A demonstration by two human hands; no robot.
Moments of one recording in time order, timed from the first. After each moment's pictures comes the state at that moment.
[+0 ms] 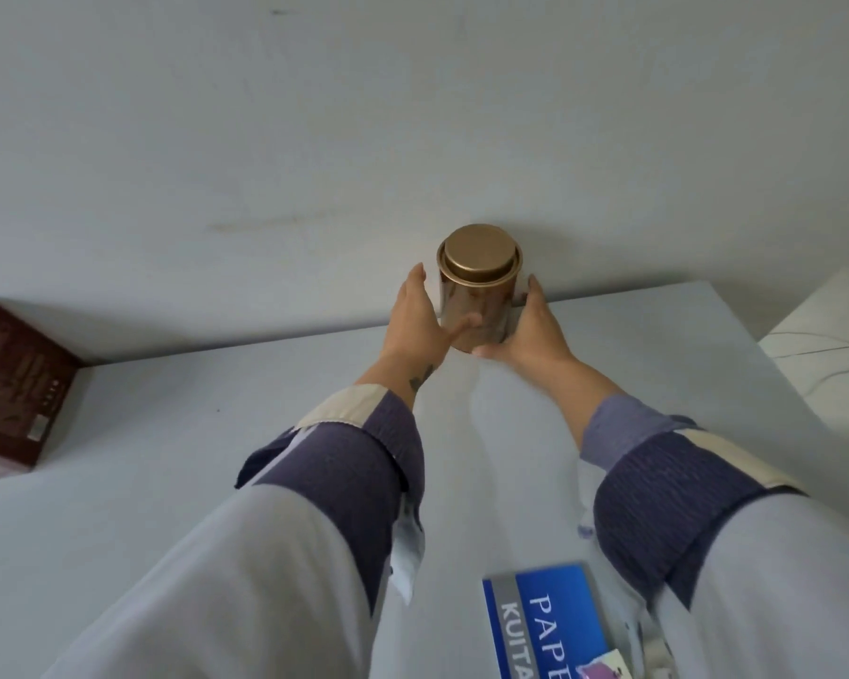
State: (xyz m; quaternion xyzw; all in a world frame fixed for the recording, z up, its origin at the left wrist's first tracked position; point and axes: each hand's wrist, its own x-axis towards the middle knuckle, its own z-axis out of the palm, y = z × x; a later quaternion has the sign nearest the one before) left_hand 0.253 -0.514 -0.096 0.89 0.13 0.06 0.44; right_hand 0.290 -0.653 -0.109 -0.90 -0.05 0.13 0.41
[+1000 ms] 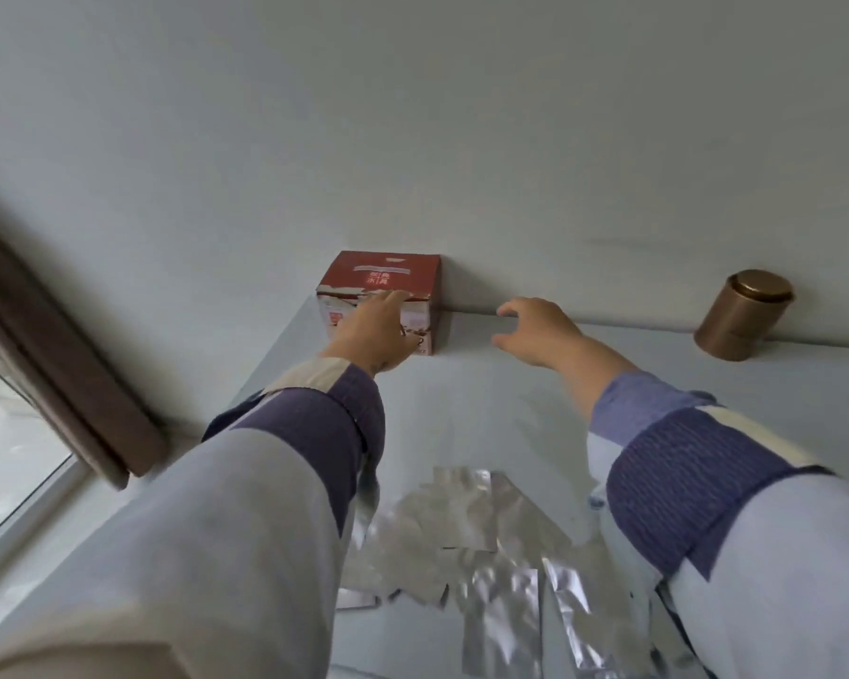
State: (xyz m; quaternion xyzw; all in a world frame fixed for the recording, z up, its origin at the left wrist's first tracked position) left_hand -0.169 -0.181 0.034 0.96 0.21 0.07 0.15; right_hand -0.053 -0.357 0.034 -0.93 -0.29 0.09 0.22
